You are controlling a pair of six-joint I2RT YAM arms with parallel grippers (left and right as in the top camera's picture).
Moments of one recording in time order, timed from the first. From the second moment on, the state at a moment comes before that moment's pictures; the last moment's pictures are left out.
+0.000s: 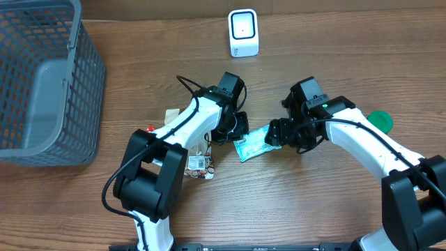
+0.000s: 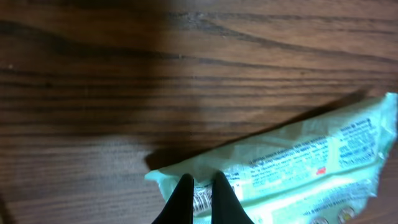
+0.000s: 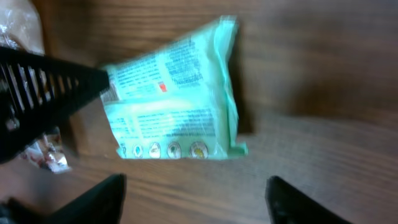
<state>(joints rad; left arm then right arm) -0.44 1.97 1.30 -0.76 0.24 -0.57 0.39 1.73 1.10 -0.73 -0.39 0.40</state>
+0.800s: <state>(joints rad) -0.46 1.99 1.30 -0.77 0.24 -0.60 0.39 1.73 0.91 -0.41 -0.47 0.59</state>
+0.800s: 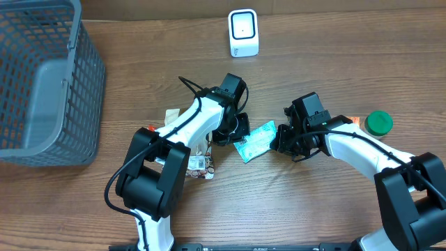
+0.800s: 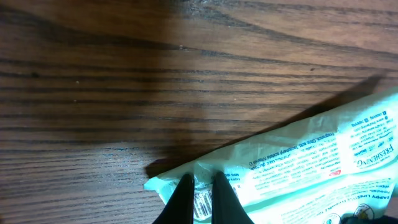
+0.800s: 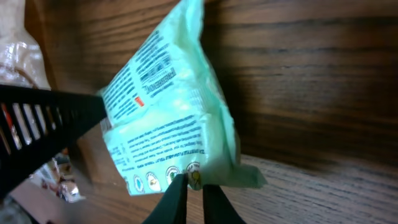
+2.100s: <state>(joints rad) -0.46 1.99 1.30 -0.77 0.24 -0.60 0.39 1.80 0.97 -0.44 -0.46 0.63</state>
